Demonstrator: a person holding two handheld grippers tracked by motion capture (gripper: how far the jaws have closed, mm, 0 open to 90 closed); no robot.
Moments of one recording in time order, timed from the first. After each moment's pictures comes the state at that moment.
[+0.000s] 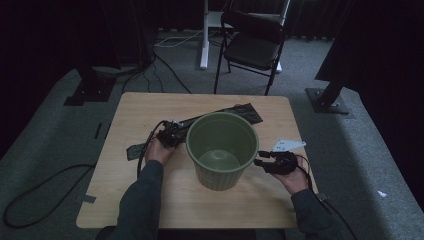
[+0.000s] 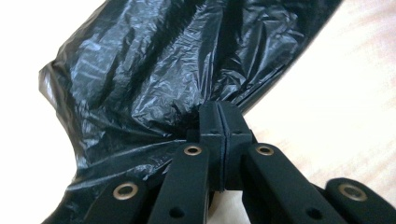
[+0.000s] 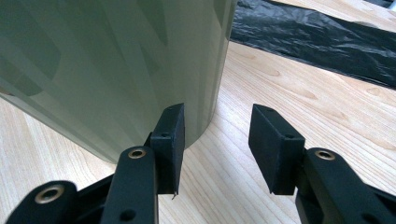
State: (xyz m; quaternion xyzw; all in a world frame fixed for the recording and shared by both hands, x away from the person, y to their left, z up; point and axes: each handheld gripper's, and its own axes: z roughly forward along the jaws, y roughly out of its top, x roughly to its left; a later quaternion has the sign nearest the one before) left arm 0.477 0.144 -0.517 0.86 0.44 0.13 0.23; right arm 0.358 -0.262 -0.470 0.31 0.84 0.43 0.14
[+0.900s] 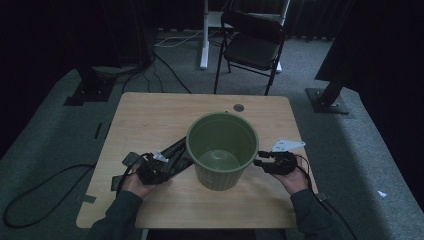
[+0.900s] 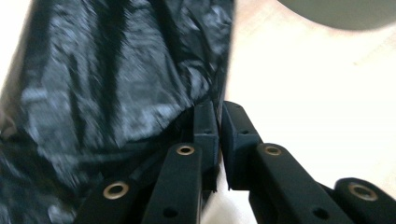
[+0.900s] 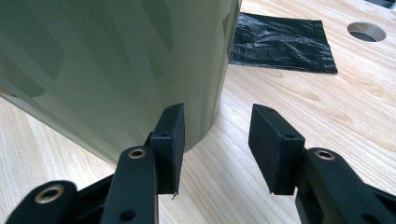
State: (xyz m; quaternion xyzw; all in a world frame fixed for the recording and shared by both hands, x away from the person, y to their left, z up) left arm 0.342 0.187 -0.507 0.89 0.37 0.05 0.25; right arm 0.357 -0.260 -0.469 0.31 0.84 0.43 0.13
